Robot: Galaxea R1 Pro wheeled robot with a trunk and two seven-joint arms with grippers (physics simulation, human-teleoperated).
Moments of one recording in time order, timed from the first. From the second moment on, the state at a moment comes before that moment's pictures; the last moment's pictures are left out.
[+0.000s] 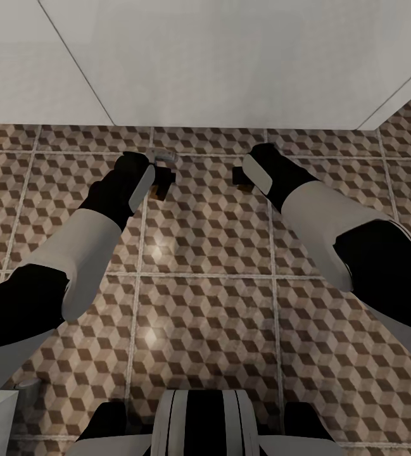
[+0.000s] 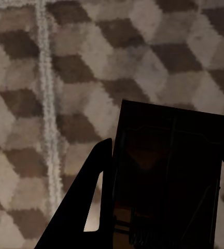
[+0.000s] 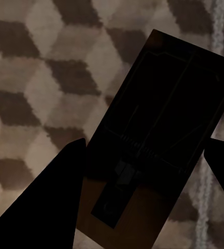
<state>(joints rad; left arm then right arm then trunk) -1.56 -0.13 -0.20 -0.62 0.13 0.73 0.20 -1.75 0.17 0.41 -0.26 -0.51 0.64 -0.36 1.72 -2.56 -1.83</state>
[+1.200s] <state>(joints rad) -1.57 -0.13 -0.20 -0.62 0.13 0.66 0.20 -1.75 0.17 0.42 -0.26 -0.51 0.63 -0.36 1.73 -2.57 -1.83</state>
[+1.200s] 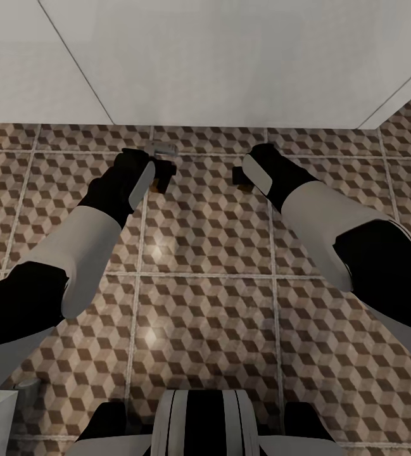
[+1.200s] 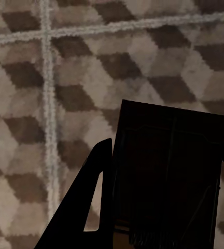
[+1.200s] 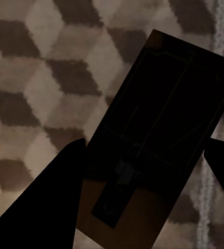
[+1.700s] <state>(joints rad) -1.57 -0.13 -0.20 -0.62 0.13 0.65 0.20 -1.75 0.17 0.42 -0.26 -0.51 0.63 -0.36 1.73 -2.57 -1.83</state>
